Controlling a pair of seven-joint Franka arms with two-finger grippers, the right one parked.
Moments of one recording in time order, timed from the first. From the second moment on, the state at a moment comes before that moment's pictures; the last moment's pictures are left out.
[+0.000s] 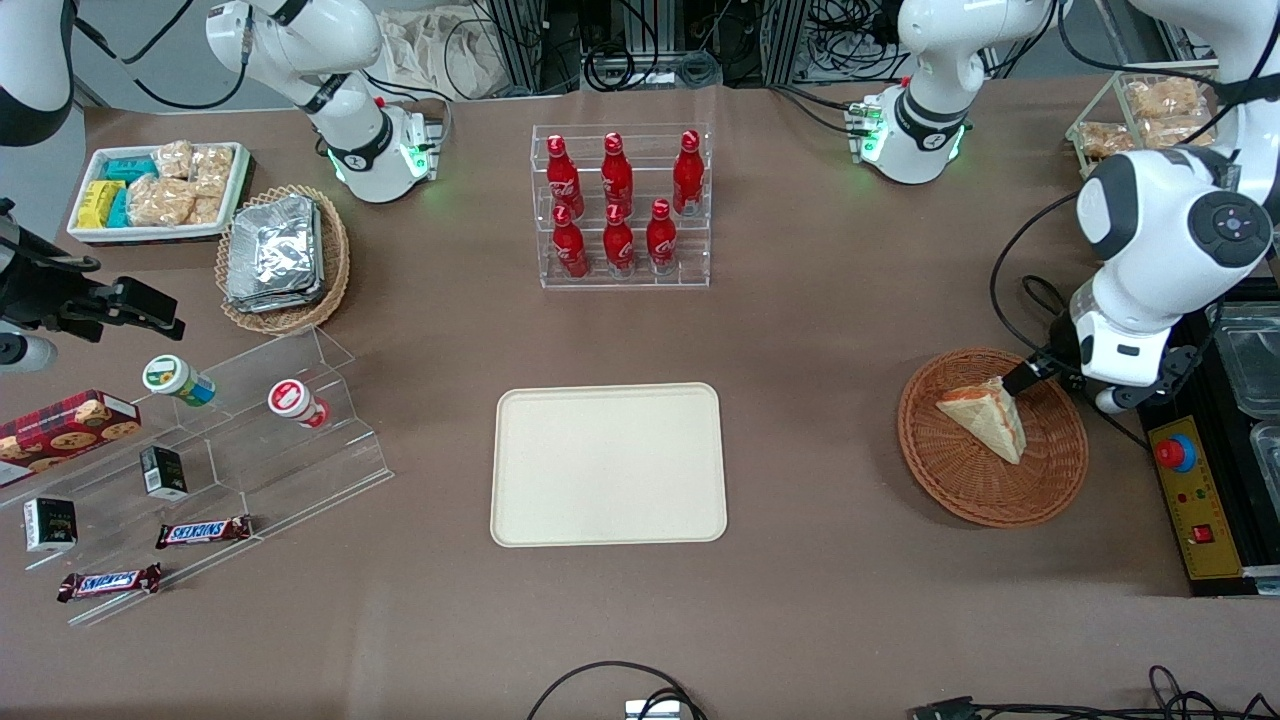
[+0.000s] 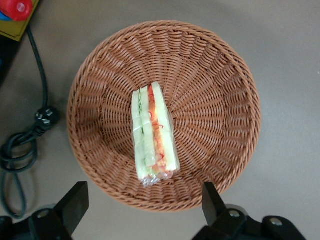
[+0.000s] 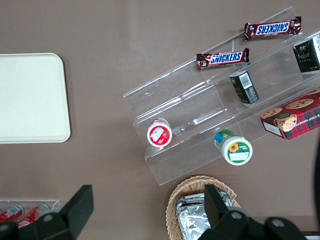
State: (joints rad) arm 0.21 0.05 -0.19 -2.21 0.04 2.30 -0.55
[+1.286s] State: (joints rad) arm 0.19 0.22 -0.19 -2.31 0.11 2.58 -0.81
